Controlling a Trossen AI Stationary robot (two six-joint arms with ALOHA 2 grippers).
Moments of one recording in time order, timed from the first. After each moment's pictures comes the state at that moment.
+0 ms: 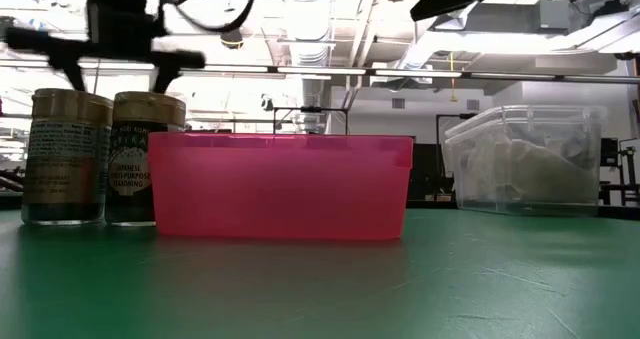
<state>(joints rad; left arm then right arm) -0.17 1.39 1.07 -1.27 -0.30 0.74 0.07 1.05 0.97 -0.36 0.47 -0.20</state>
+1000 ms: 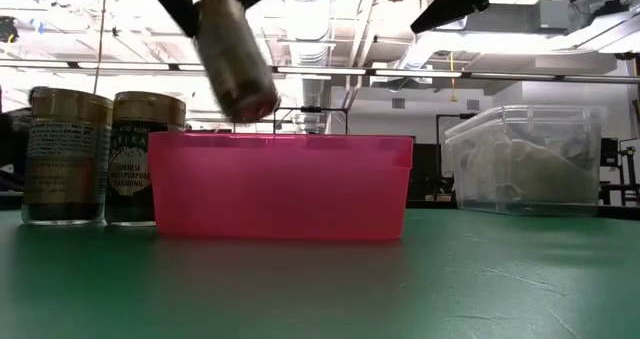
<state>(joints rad) -0.18 1.54 1.50 -1.13 -0.12 0.33 0.02 1.07 0.97 -0.40 0.47 -0.21</state>
